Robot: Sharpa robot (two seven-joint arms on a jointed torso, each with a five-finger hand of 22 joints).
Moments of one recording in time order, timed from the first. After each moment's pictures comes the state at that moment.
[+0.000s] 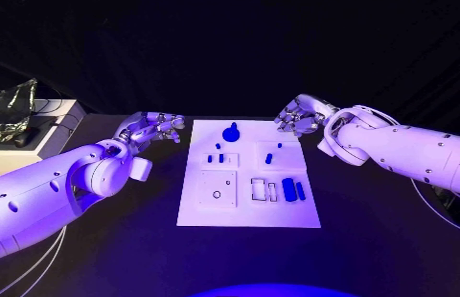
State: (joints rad) left arm 1.02 -0.85 0.17 1.40 -0.27 -0.17 0.25; left_hand 1.41 0.01 -0.04 0.01 0.22 1.06 0.12 0.07 0.06 1.07 0.09 0.37 0.06 0.94 0.05 0.91 0.36 0.14 1.02 0.06 0.38 1.05; right arm 1.26 -0.84 -0.10 1.30 -1.14 -0.37 0.12; right_hand 1.38 -0.04 0.13 -0.16 0.33 1.16 0.12 0.06 0.07 1.34 0.03 0.06 0.06 1.47 -0.04 0.64 0.38 0.08 1.22 -0.06 0.58 0.38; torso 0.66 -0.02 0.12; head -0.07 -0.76
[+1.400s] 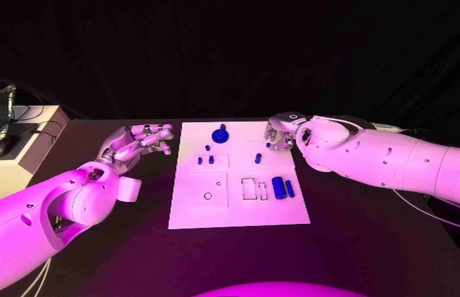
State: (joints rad) left arm 0.91 -0.91 0.22 1.52 -0.23 -0.17 0.36; left_hand 1.45 0.05 -0.08 -0.01 0.22 1.07 0.13 0.07 0.06 1.16 0.08 0.21 0.07 0.97 0.04 0.85 0.40 0.12 1.05 0.05 0.36 1.05; right arm 1.19 -0.75 -0.11 1.24 -1.64 -0.26 -0.19; right_hand 1.36 -0.13 0.26 -0.05 0.30 1.10 0.15 0.06 0.07 1.17 0.09 0.06 0.06 1.42 -0.01 1.07 0.56 0.14 1.28 -0.02 0.61 0.68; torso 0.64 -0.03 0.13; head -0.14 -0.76
